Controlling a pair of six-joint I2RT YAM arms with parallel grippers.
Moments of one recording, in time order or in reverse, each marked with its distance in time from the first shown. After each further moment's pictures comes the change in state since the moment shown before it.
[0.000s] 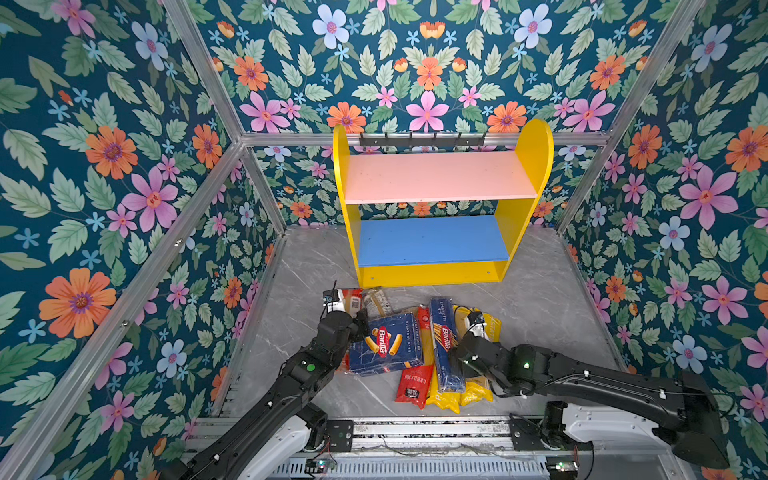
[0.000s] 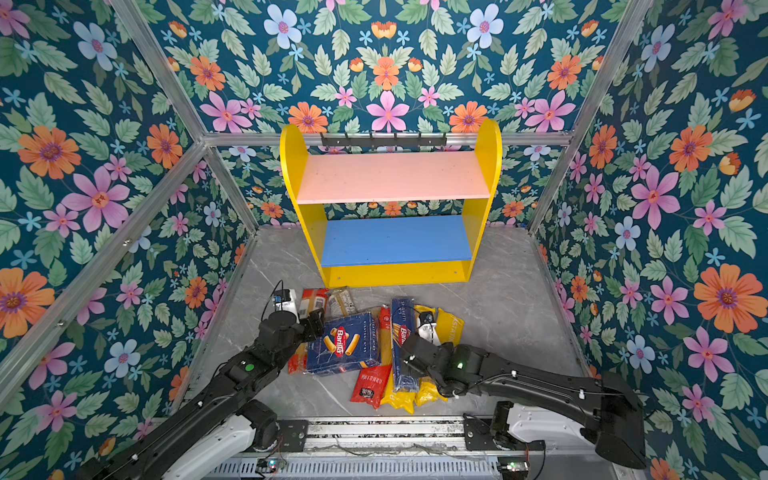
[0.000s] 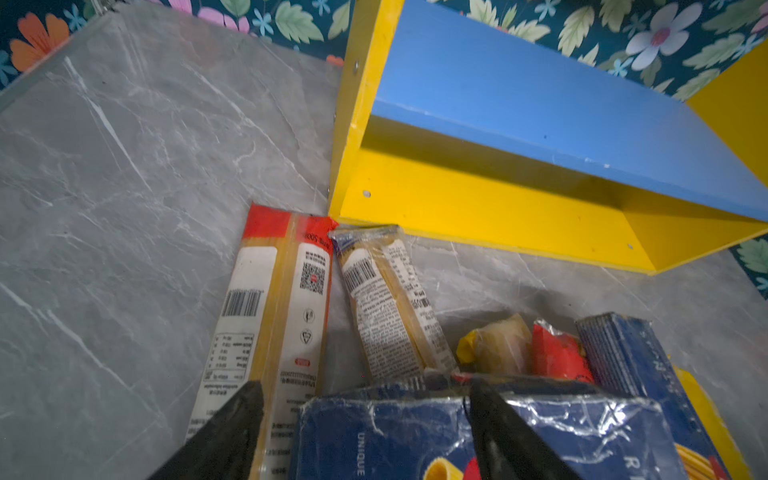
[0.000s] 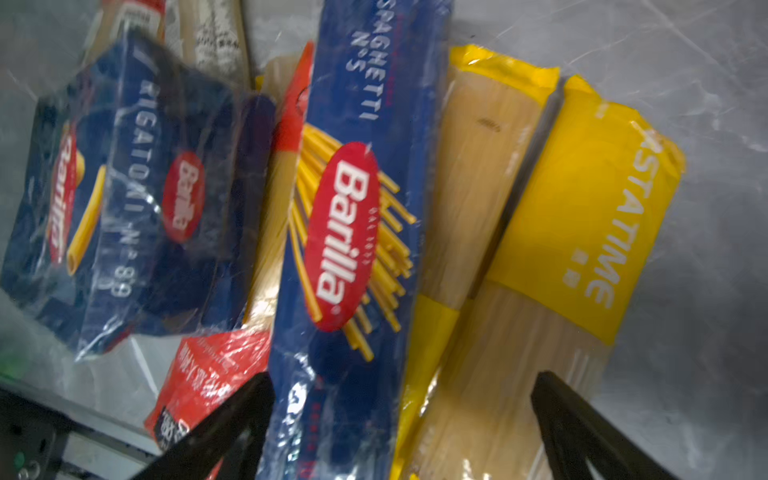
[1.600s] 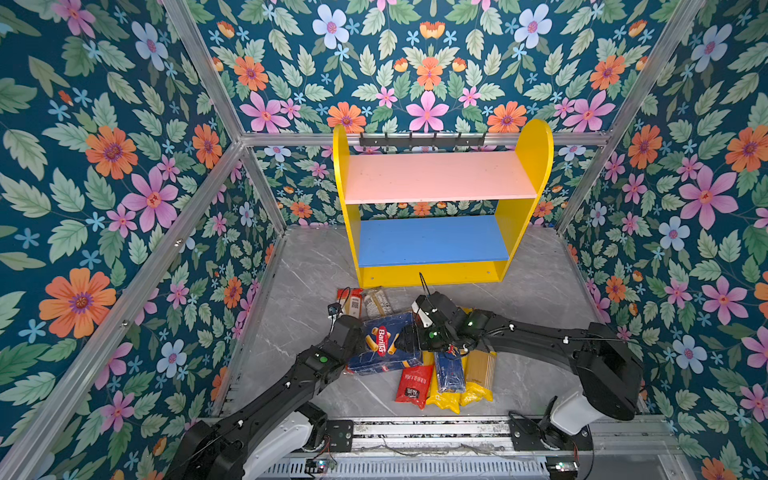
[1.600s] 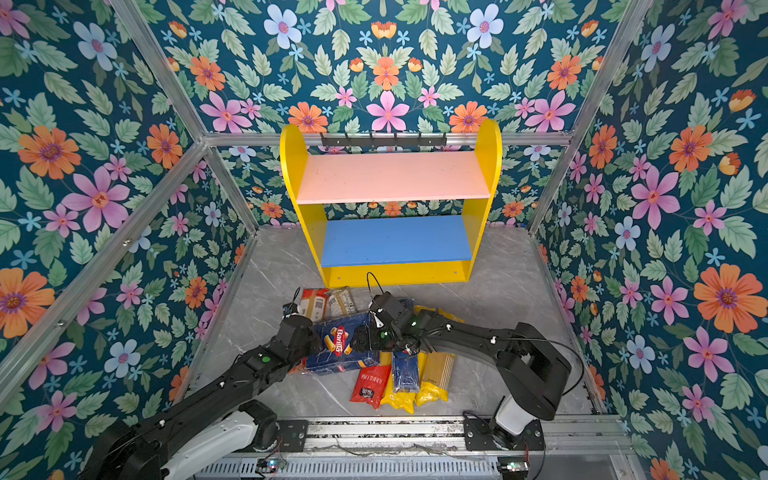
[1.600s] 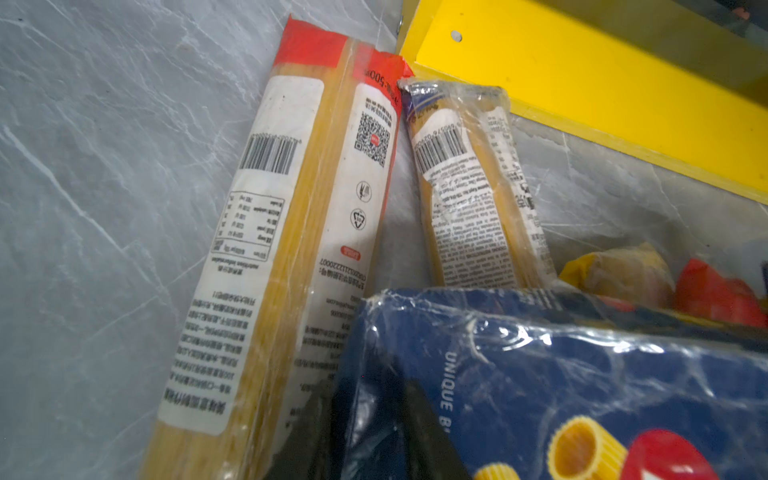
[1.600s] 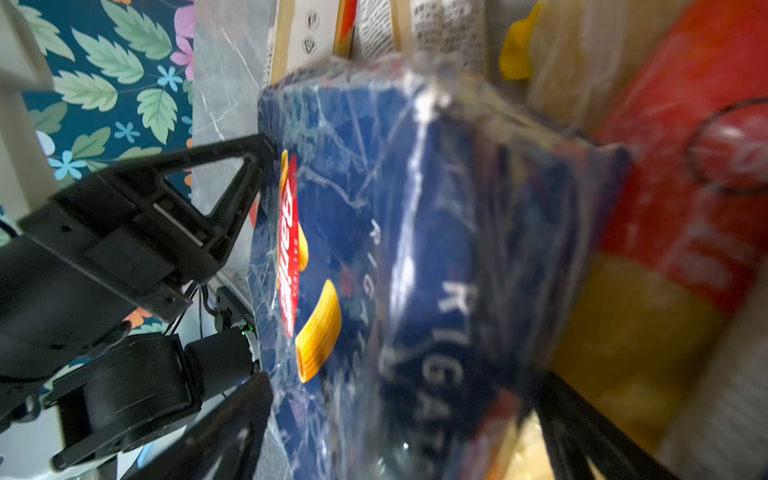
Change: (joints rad) left arm 0.000 0.188 -0.055 -0.071 0.034 -0.164; right arm -0.250 0.481 0.234 0.424 -0.706 -0.093
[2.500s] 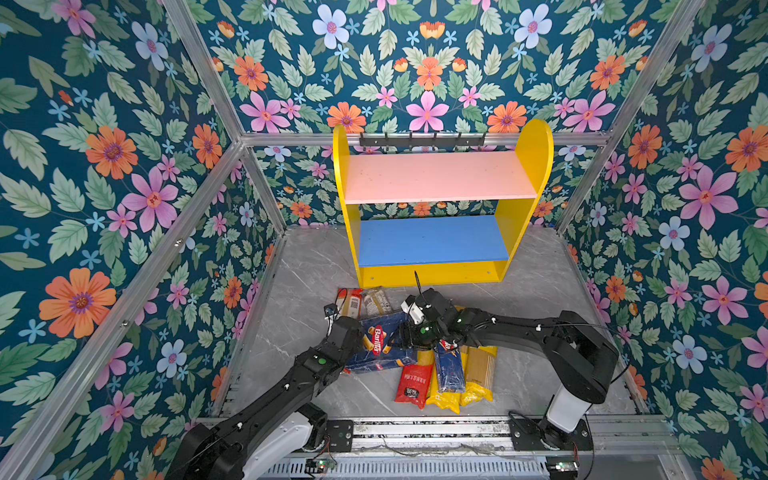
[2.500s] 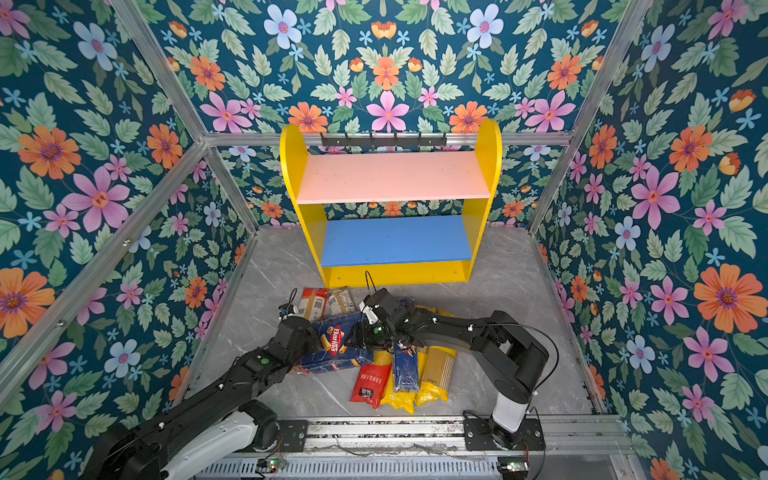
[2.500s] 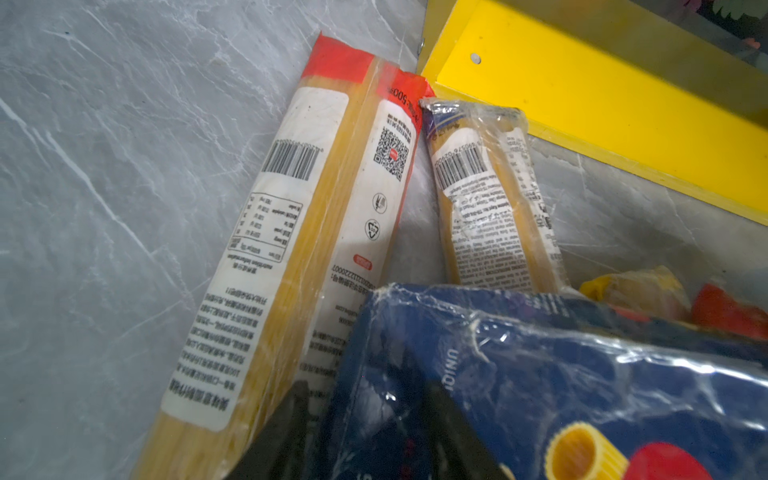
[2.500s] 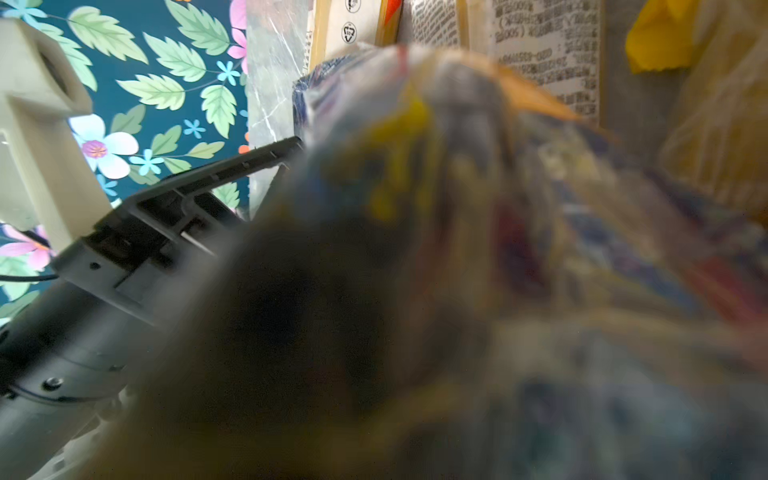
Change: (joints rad) left arm 0.003 -0.050 -0.008 -0.019 -0.020 -0.015; right arm -0.041 0.119 -0.007 0.223 -0.196 0.071
